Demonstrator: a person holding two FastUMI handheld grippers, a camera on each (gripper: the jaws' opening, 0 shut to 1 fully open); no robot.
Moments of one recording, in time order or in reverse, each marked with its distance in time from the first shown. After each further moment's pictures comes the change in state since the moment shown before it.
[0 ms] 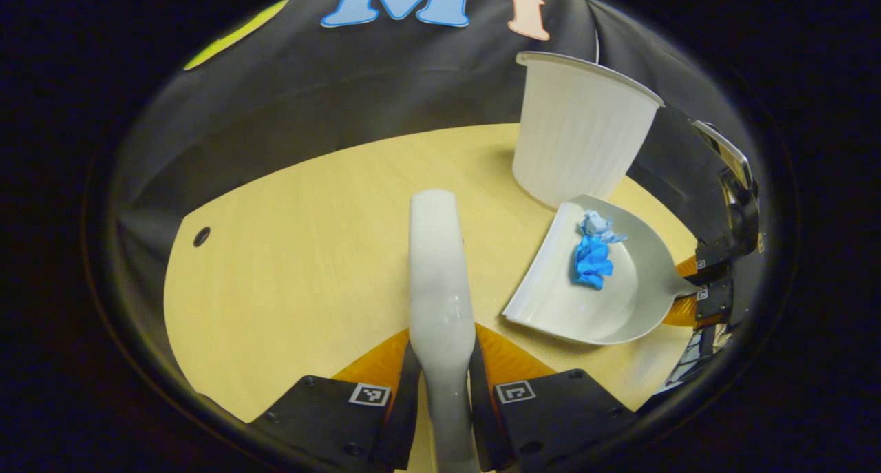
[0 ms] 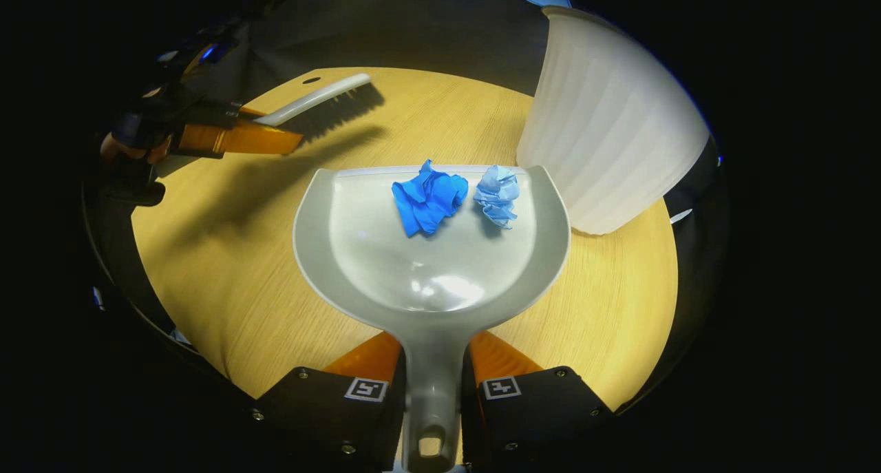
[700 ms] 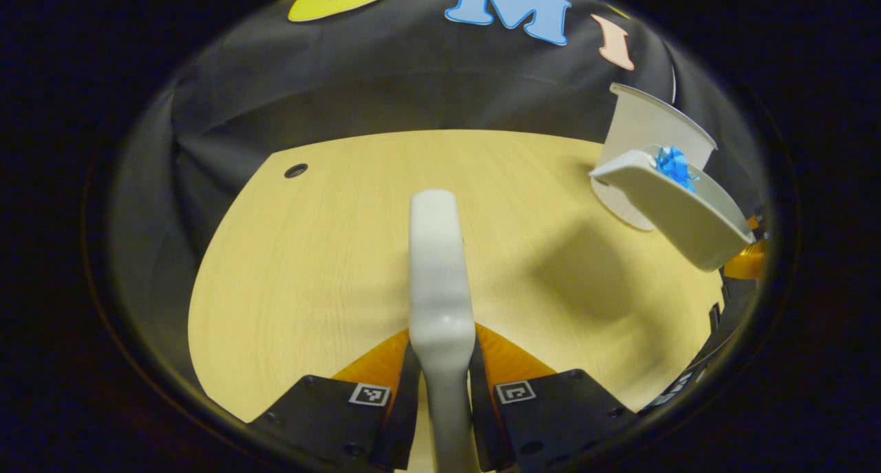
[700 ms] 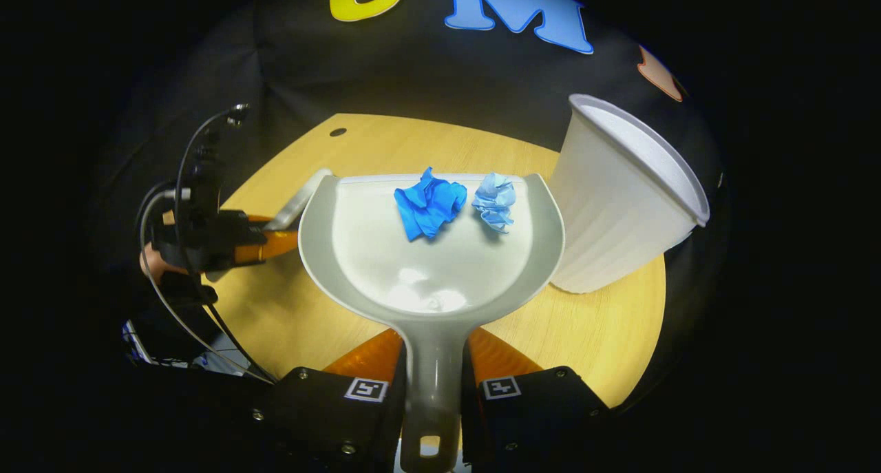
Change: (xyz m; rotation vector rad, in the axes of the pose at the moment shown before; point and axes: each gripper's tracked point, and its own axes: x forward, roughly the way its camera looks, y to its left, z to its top) left arm 0.032 0.003 -0.137 -0.241 -0.005 0.202; right arm -0.001 0.001 -0.001 0.036 -0.114 0.081
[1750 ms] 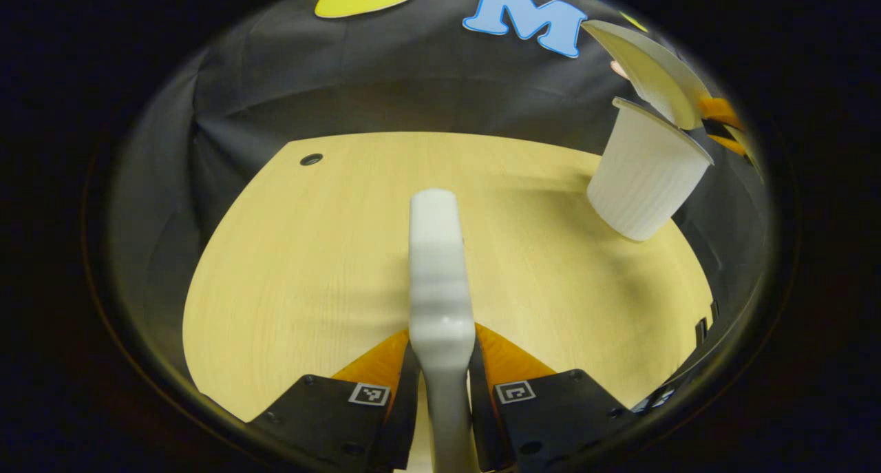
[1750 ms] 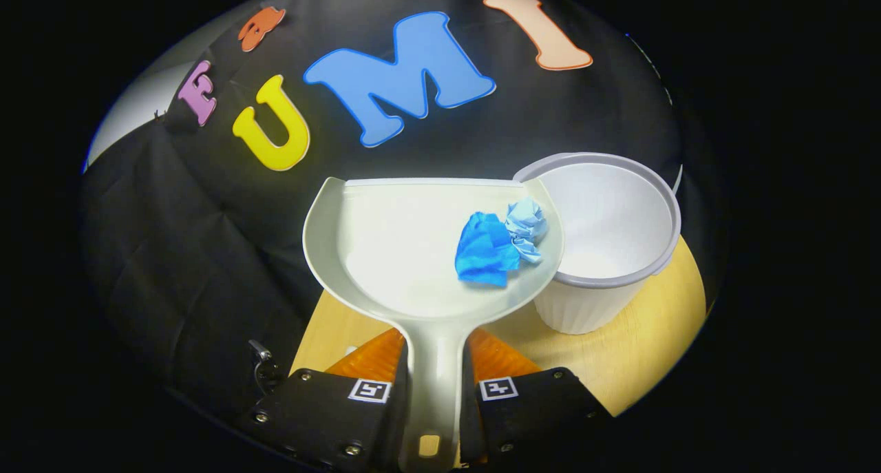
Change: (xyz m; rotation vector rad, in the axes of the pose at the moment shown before) left arm 0.086 -0.155 -0.139 -0.057 -0.014 -0.001; right arm -0.011 -0.008 0.037 0.549 -0.385 0.113
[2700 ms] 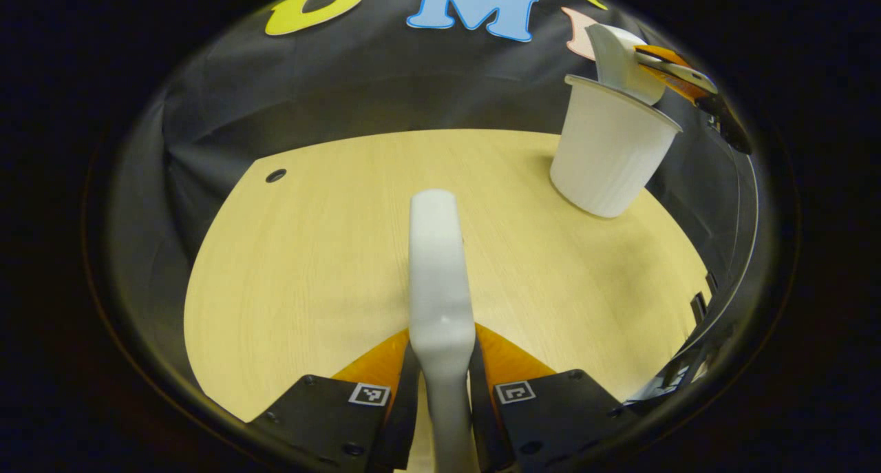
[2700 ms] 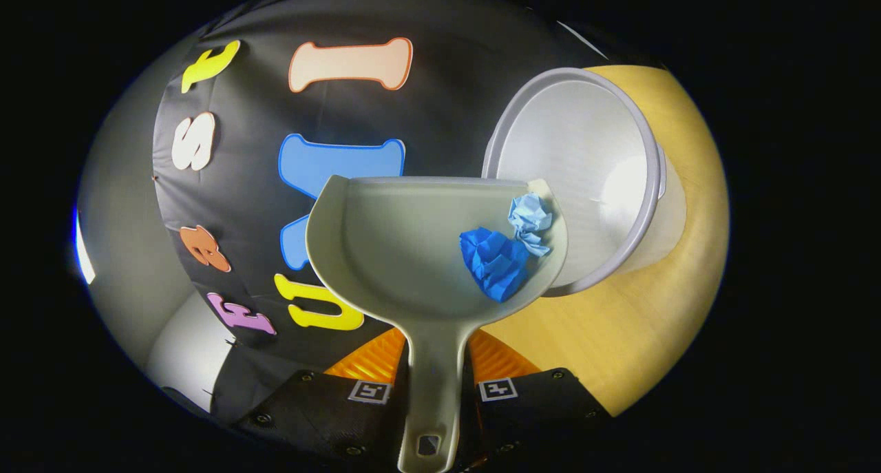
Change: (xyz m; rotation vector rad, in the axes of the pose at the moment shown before) left arm 0.045 -0.190 -0.019 0.128 0.027 -0.060; right arm -0.016 -0.001 0.057 0.871 -0.218 0.353
